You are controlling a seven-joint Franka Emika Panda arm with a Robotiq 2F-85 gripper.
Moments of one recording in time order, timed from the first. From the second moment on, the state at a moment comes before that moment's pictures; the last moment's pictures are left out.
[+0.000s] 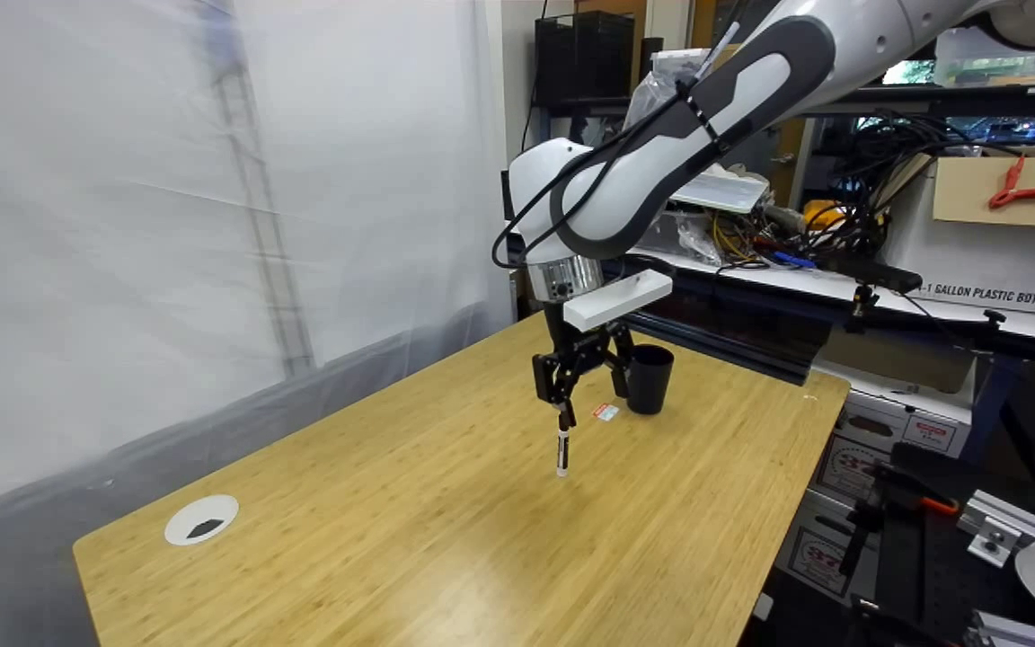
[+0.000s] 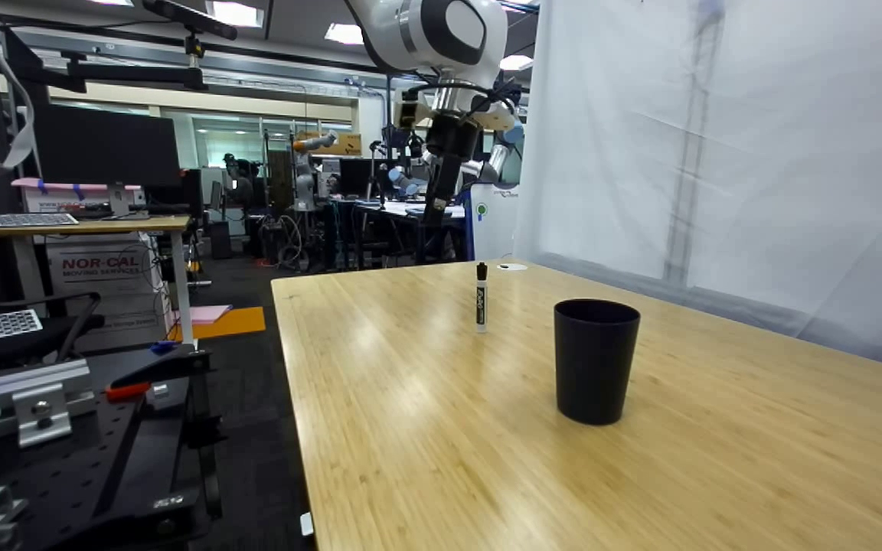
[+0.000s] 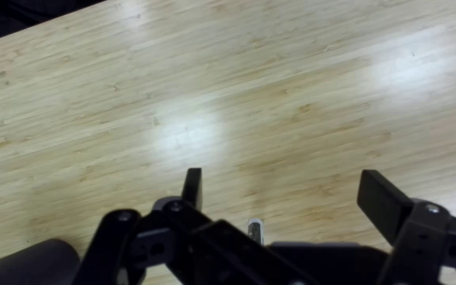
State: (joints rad) arm 0.18 0.41 0.11 -1.86 0.03 2.01 0.59
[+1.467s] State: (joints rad) arm 0.28 0.11 0.17 -2.03 0.06 1.91 0.76
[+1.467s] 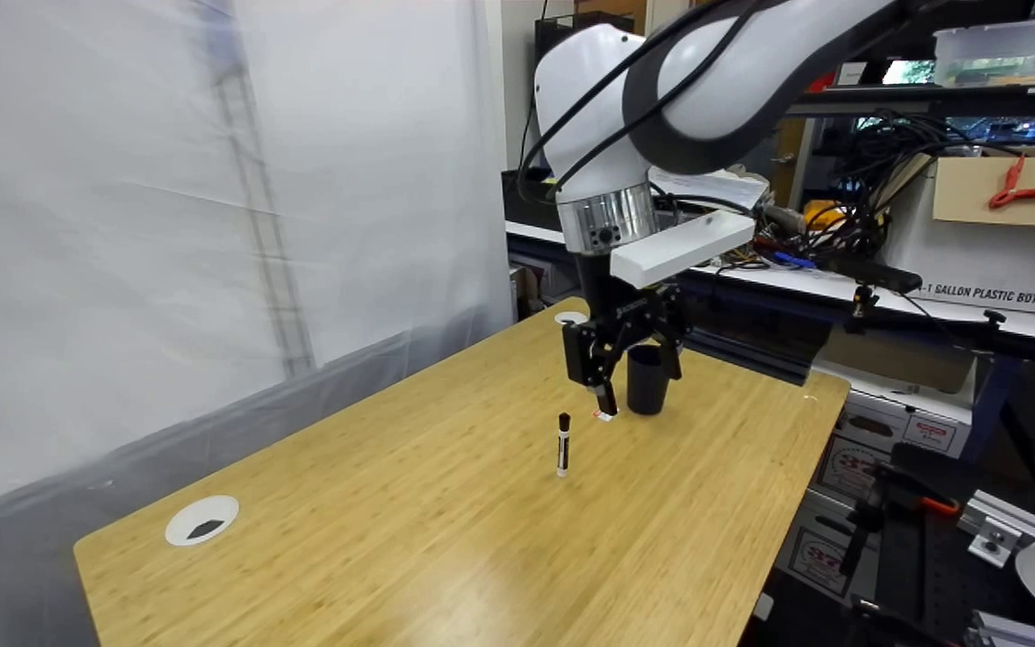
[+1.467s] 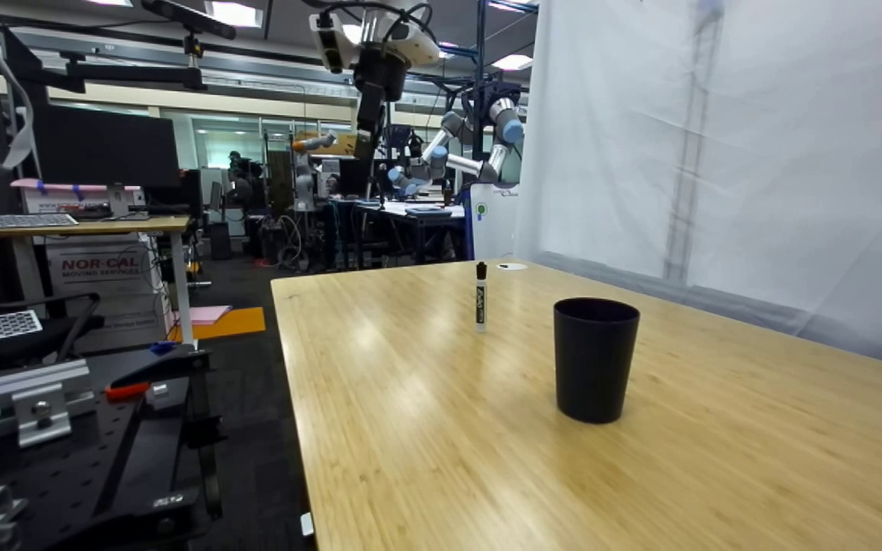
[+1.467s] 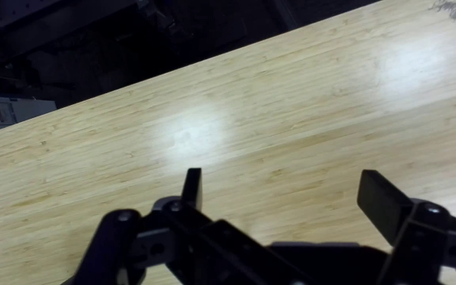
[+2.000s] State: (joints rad) arm 0.22 0.33 0.11 -1.91 0.05 2.01 0.70
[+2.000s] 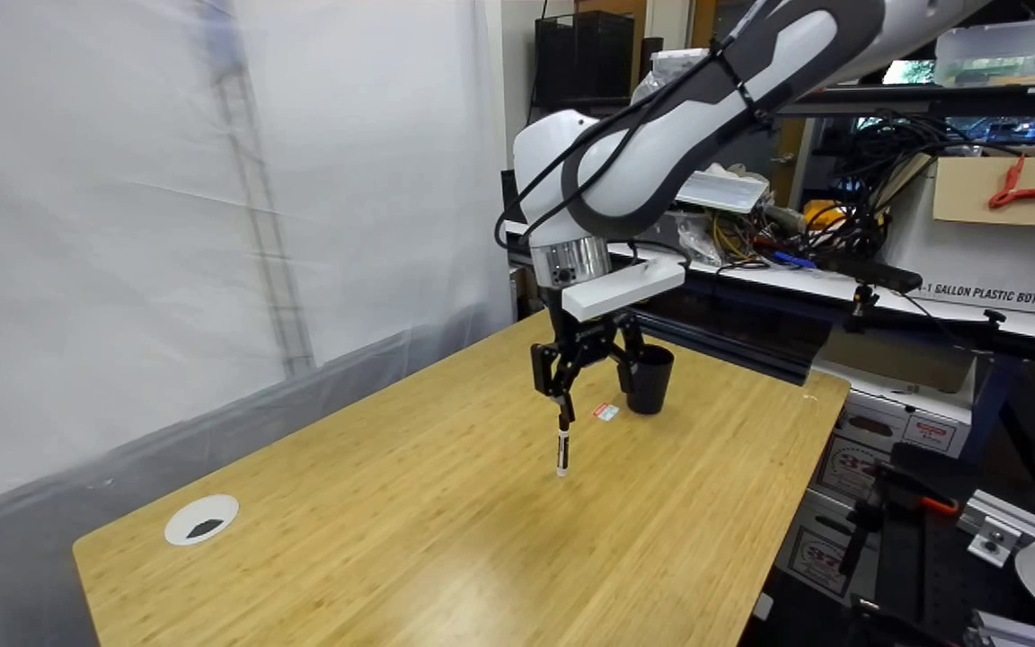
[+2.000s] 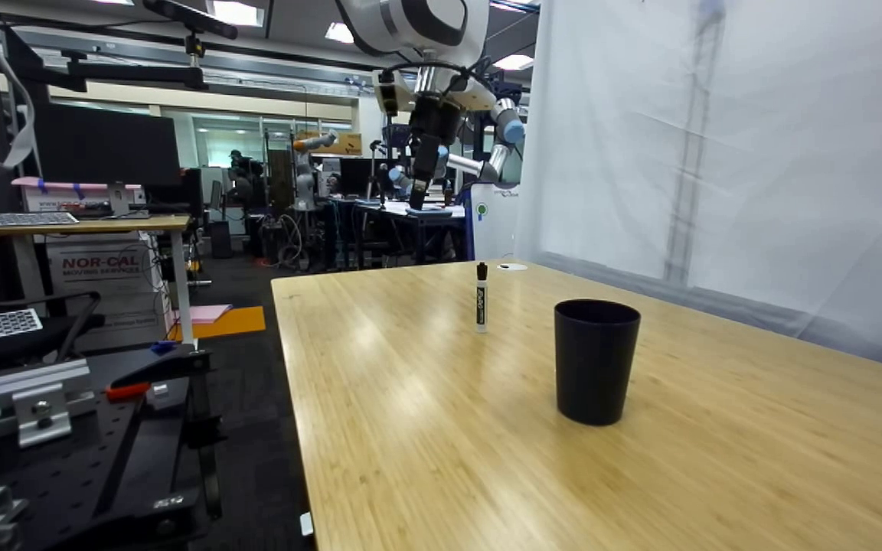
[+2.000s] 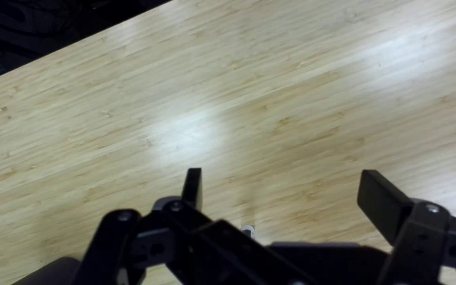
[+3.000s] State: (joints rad) arm 0.22 0.45 0.08 -1.77 0.05 2.01 0.69
